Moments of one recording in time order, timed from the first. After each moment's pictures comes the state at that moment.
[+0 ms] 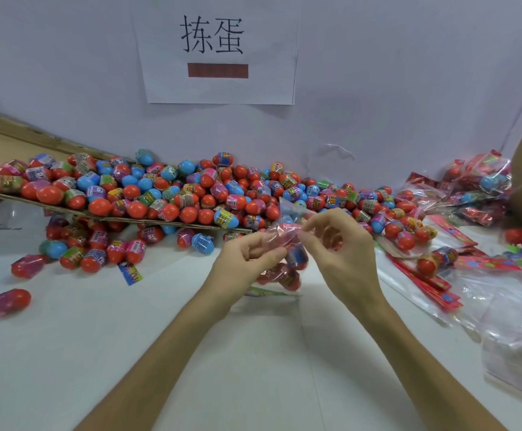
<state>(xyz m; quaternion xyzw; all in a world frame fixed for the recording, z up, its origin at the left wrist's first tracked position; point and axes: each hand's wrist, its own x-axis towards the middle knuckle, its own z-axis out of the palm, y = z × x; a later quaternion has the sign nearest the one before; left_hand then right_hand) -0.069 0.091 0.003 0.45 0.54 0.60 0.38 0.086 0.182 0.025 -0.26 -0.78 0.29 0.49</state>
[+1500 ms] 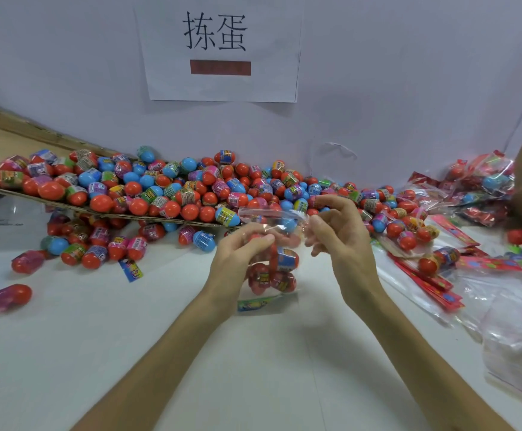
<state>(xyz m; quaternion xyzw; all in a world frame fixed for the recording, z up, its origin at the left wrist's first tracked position) -0.064 0.085 0.013 0.37 0.51 0.67 0.40 0.081 0.183 0.028 -0.26 -0.68 0.50 0.47</state>
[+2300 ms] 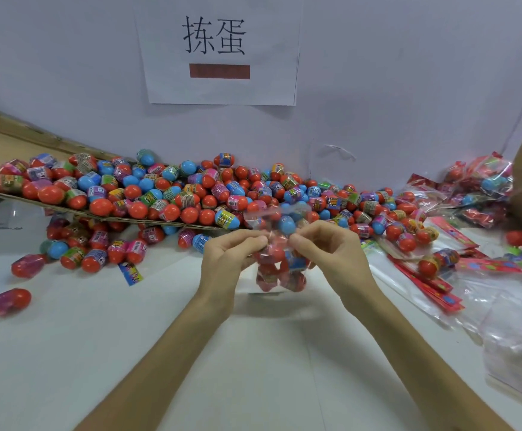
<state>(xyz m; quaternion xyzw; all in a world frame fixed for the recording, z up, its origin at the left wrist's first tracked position) -0.067 0.086 0.014 0.30 0.52 0.72 0.36 0.081 0.182 0.026 -0.29 -0.72 0.50 0.38</state>
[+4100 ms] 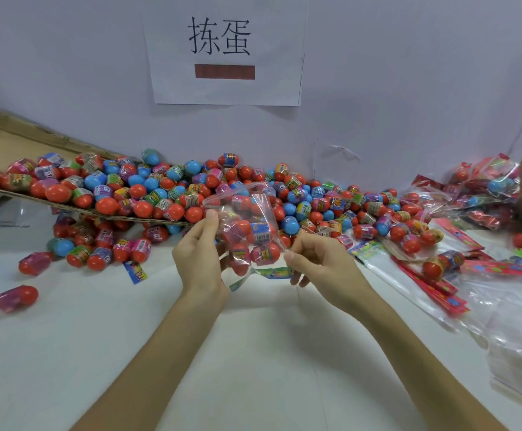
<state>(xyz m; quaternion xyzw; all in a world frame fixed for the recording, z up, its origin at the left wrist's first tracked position) -0.078 0.083 0.023 0.07 0.50 0.82 0.26 0.078 0.181 0.018 -0.29 -0.82 0.43 0.25</state>
